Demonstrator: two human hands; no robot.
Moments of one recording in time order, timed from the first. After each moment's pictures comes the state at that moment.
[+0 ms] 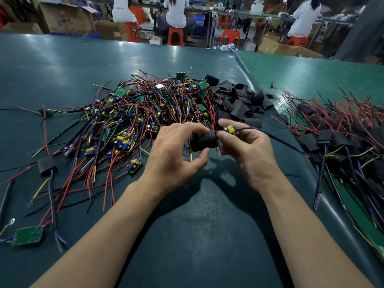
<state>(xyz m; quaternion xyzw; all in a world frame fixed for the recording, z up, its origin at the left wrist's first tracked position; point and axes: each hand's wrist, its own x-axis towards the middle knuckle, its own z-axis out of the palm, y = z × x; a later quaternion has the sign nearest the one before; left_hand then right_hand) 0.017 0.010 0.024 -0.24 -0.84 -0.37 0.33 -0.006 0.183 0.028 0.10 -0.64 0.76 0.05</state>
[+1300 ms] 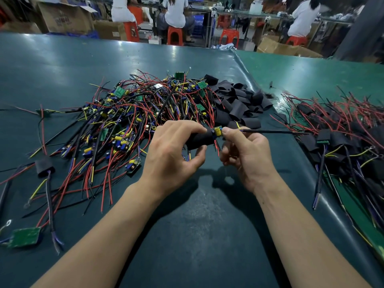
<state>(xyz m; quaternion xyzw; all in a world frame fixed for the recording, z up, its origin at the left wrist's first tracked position) 0.014 0.010 0.021 -0.25 -0.82 -0.33 0.39 -0.002 0.176 0.032 0.02 -0.62 0.78 0.03</state>
